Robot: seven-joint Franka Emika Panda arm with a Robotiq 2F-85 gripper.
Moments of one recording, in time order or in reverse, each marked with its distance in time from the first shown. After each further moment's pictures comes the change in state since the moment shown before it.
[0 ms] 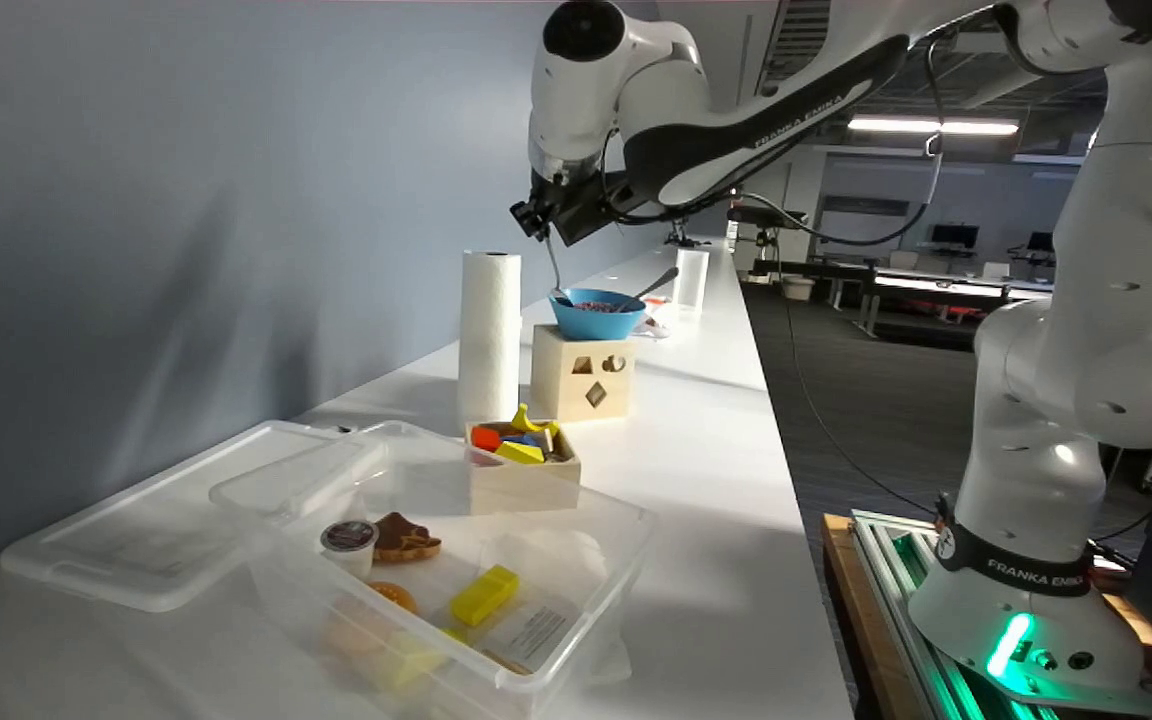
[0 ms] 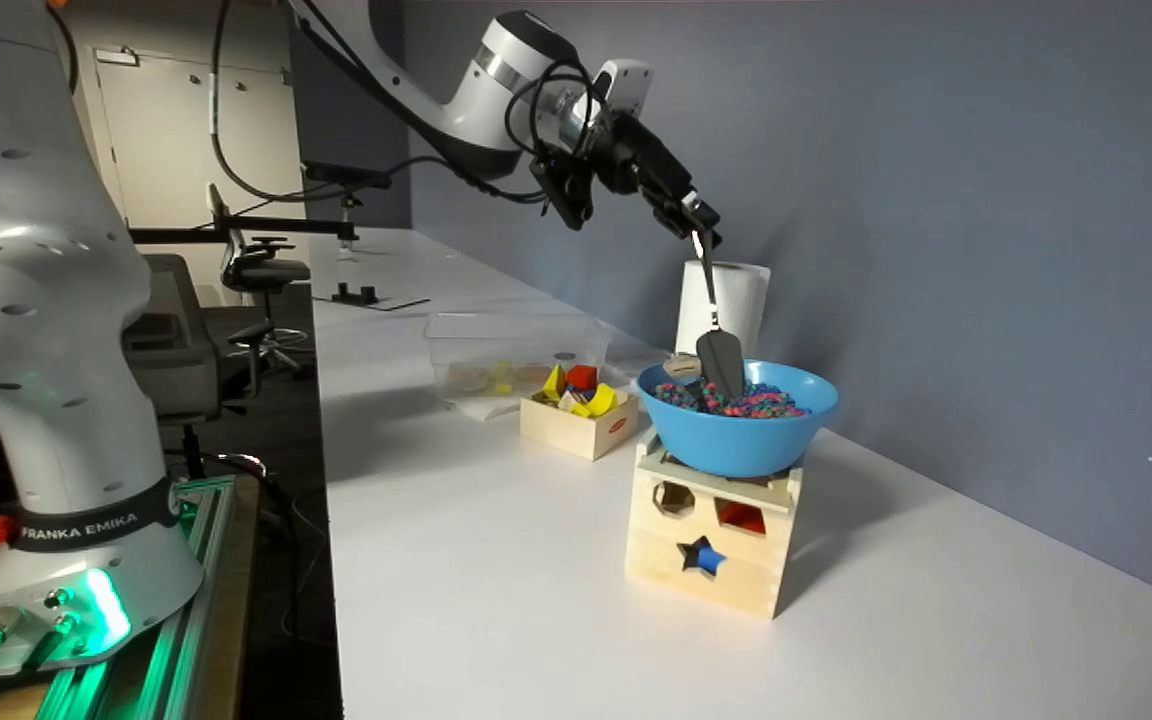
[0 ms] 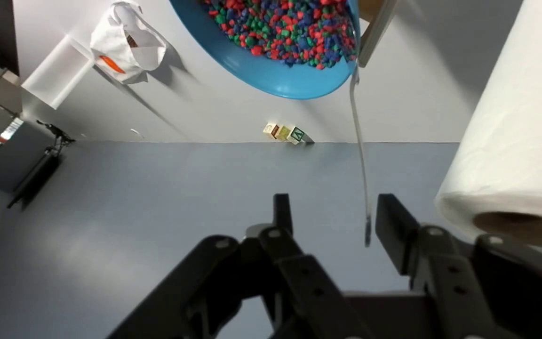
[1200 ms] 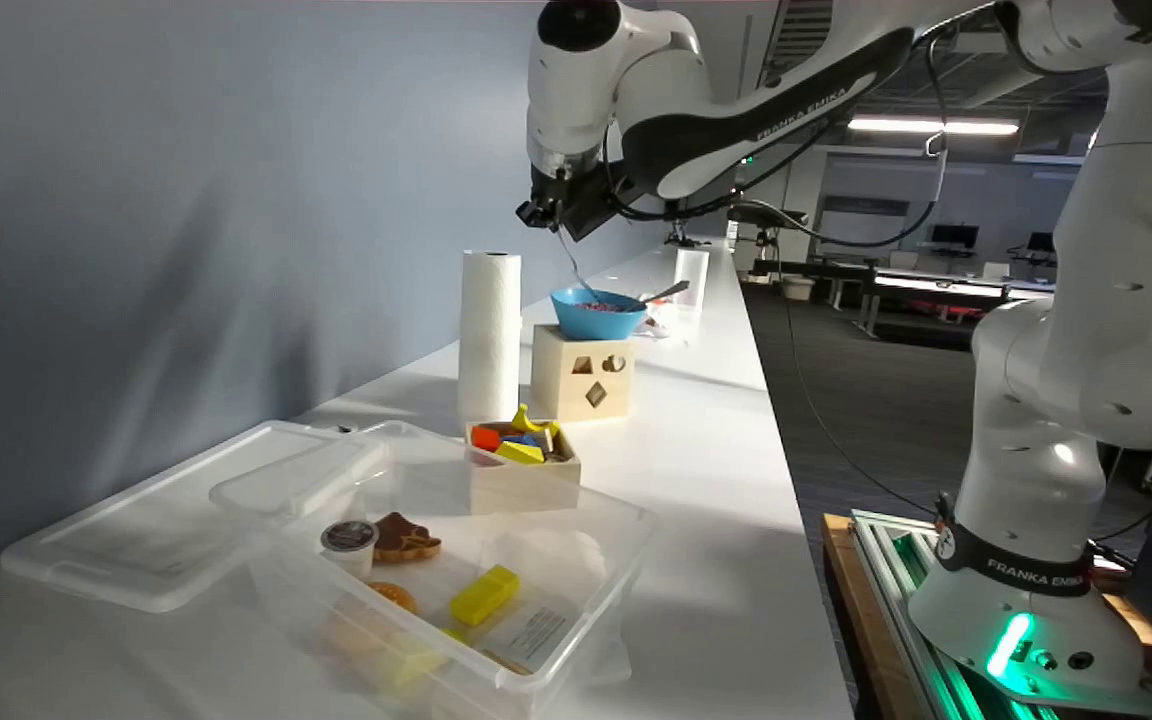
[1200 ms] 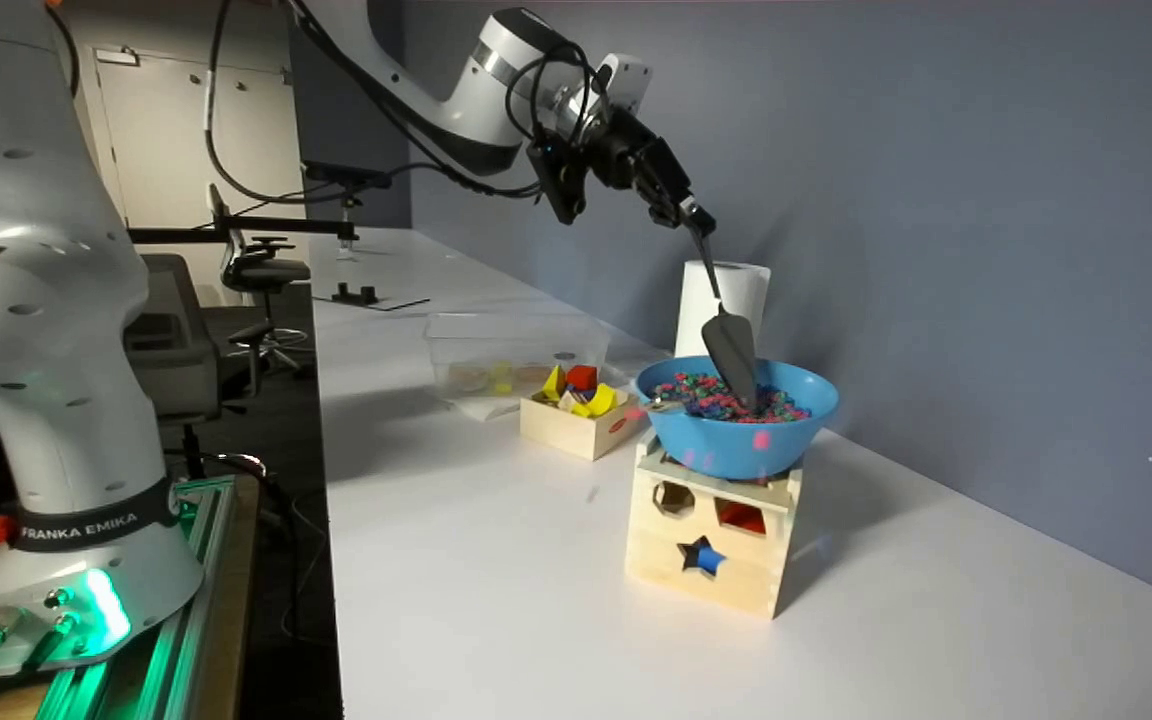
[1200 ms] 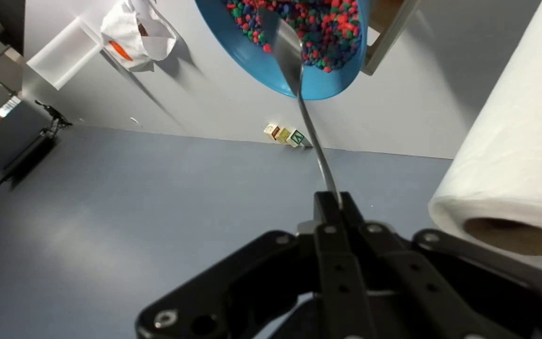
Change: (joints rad) arm 0.027 -0.003 -0.004 0.013 0.015 -0.044 -0.103
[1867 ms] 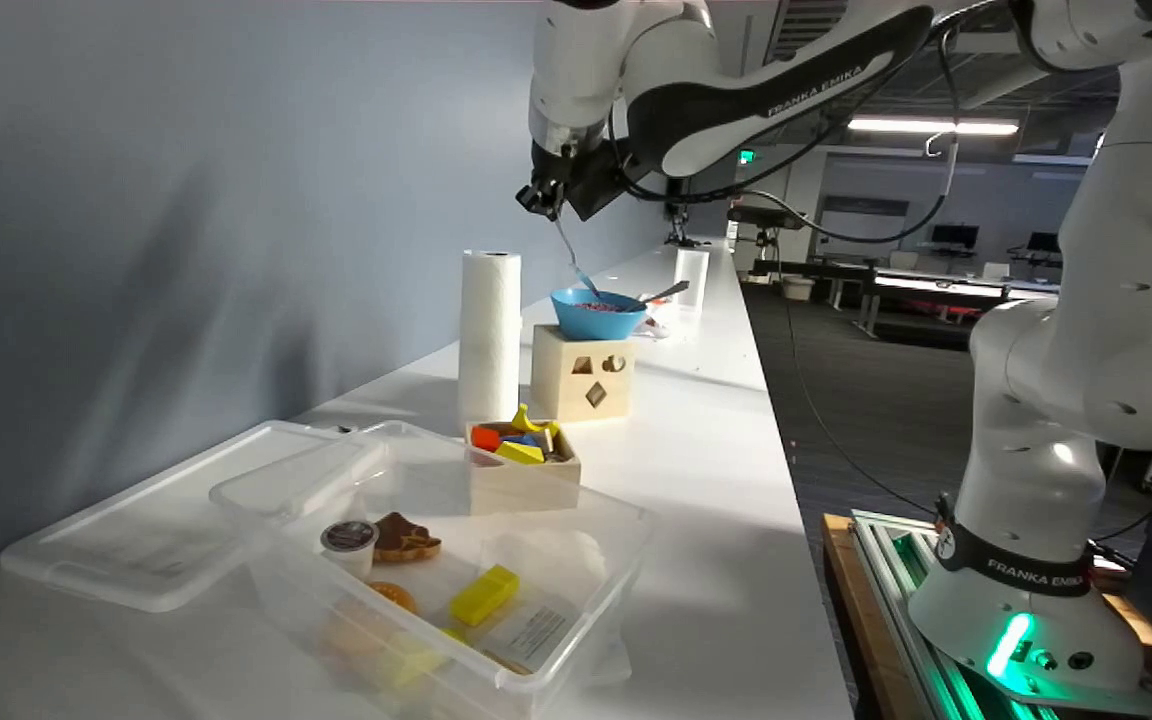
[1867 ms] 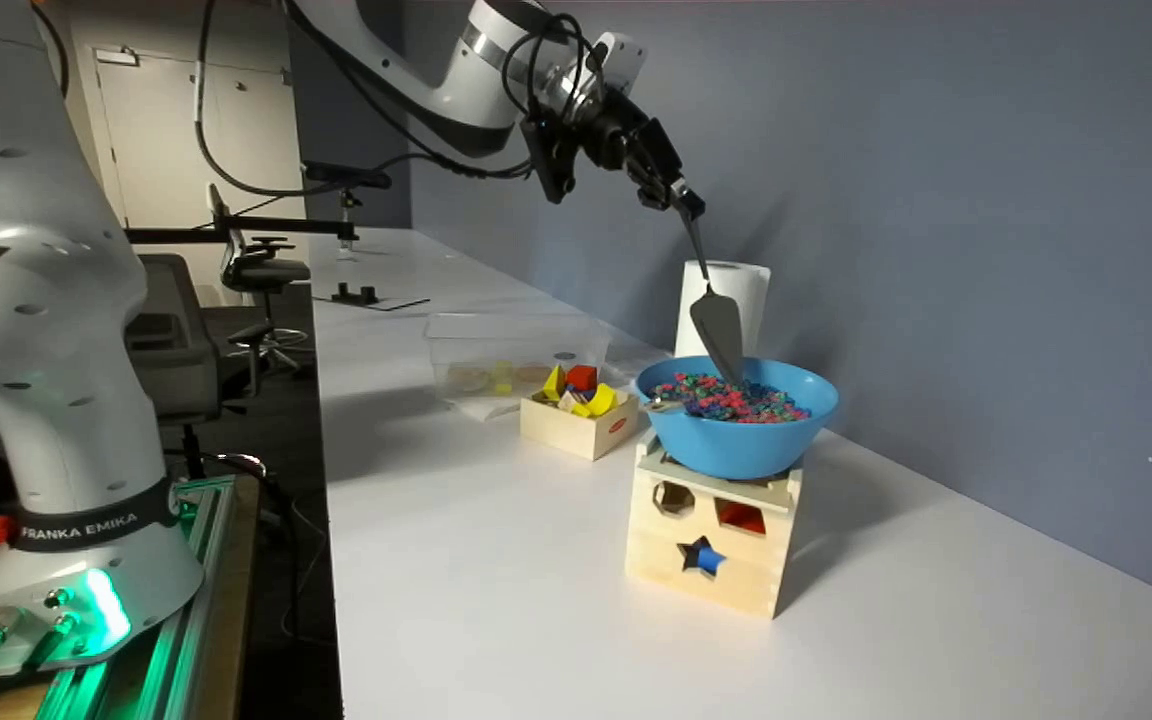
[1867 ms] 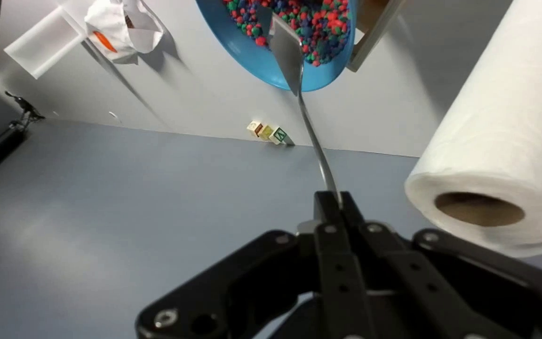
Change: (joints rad) arm 0.026 -0.037 -0.002 0.013 0.067 0.000 -0.104
